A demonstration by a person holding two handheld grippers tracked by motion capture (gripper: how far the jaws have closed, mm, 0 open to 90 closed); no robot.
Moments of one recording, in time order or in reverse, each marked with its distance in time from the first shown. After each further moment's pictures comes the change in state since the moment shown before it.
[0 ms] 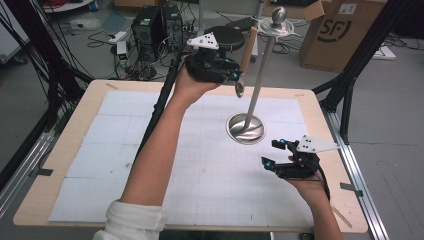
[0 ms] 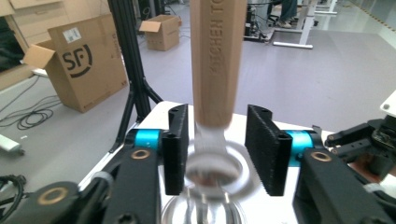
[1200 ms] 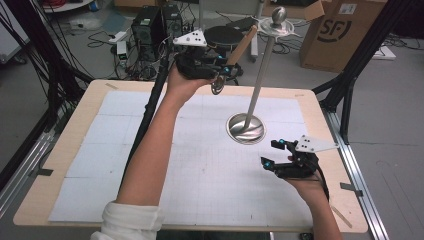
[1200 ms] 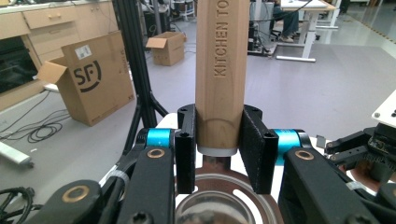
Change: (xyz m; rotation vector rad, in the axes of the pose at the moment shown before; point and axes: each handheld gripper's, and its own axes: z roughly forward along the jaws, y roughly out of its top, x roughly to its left) left arm 0.003 -0.002 -0.017 -0.079 0.021 0.024; right arm -0.001 -0.001 0.003 0.007 -0.004 0.000
